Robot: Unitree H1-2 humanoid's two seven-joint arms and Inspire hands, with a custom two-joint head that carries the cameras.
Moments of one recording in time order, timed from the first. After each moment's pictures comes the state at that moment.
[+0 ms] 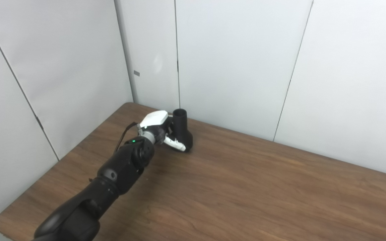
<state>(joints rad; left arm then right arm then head) -0.61 0.59 -0.25 0.53 0.59 0.26 -0.09 -0.06 -0.18 -0.23 0.03 0.11 0.03 -0.01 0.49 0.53</state>
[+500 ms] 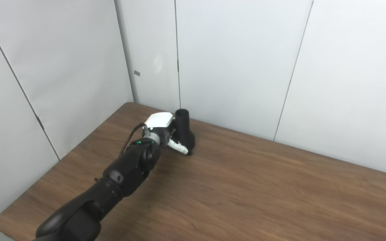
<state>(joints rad) -0.61 0.59 -0.33 0.47 0.69 0.36 -0.11 -0.06 -0.18 -0.23 0.02 0.11 0.04 -0.01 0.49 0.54</state>
